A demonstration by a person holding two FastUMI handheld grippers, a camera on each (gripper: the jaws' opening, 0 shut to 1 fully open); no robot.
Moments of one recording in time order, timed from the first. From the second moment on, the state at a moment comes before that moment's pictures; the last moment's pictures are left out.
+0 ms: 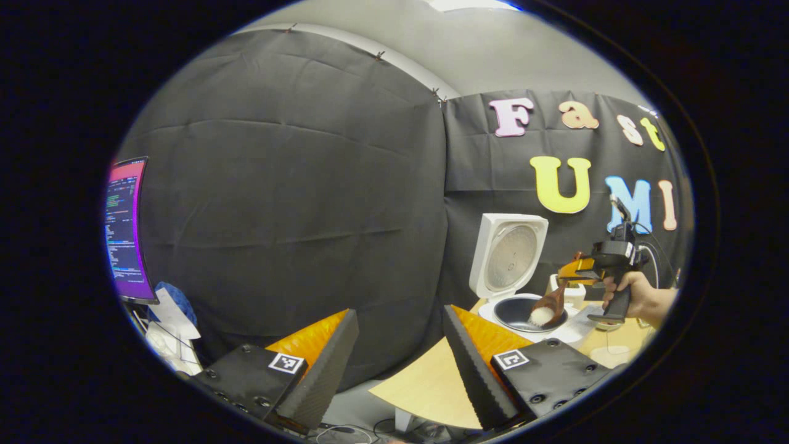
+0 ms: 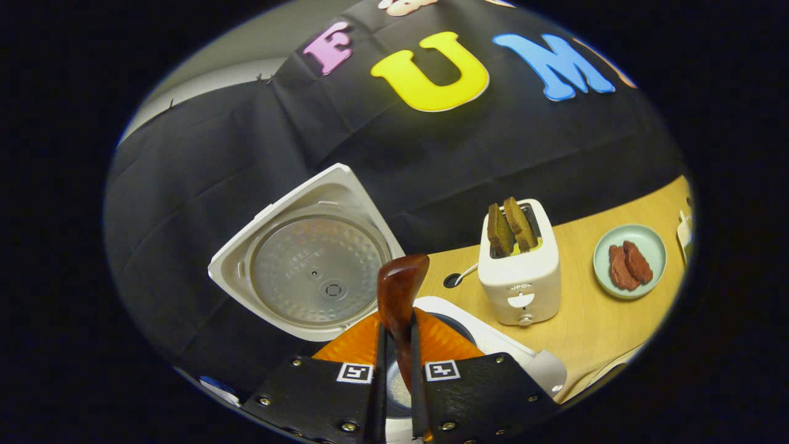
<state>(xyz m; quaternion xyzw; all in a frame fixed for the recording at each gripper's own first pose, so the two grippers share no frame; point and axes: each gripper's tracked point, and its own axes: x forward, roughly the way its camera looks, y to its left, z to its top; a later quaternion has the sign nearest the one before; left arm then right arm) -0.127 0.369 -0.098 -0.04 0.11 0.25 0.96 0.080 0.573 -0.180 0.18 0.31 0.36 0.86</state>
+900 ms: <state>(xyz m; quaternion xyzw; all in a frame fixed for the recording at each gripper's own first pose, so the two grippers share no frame) -0.124 0.365 -0.091 -0.04 0.09 0.24 0.96 0.056 0.579 -0.140 -0.13 0.10 0.42 0.89</state>
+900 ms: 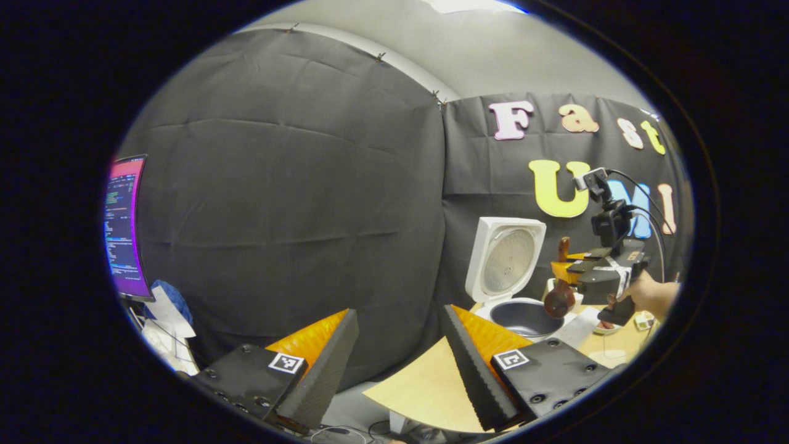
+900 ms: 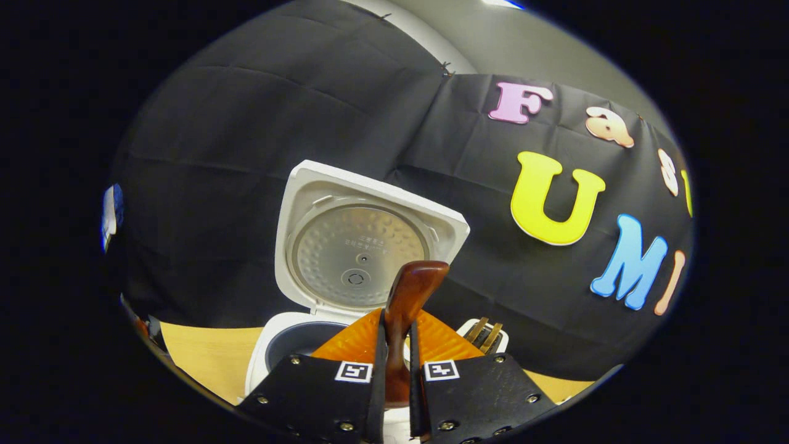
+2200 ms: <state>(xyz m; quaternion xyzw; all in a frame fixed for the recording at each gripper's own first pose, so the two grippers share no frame) -0.060 0.238 -0.025 -0.02 0.04 0.12 0.99 0.114 0.344 -0.085 0.32 0.24 0.29 0.87</state>
